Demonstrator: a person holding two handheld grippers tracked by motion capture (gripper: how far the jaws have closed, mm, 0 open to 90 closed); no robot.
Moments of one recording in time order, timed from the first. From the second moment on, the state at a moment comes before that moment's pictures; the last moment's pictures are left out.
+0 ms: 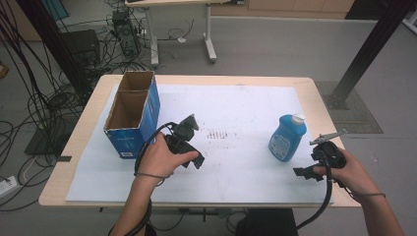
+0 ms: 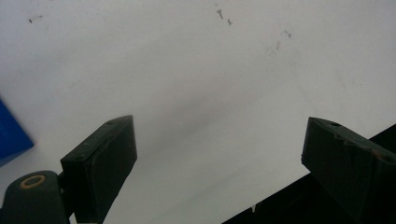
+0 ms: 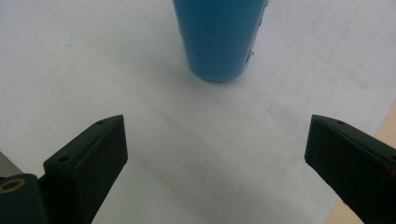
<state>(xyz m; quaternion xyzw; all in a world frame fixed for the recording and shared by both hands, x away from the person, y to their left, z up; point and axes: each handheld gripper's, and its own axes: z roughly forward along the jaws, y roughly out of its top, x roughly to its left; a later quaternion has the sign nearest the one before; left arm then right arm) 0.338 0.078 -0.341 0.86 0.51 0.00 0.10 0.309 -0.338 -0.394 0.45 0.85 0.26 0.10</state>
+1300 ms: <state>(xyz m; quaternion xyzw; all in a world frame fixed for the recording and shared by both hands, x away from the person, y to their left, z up) 0.336 0.080 -0.351 0.85 0.51 -0.01 0.09 0.308 -0.333 -0.416 0.46 0.80 0.36 0.17</state>
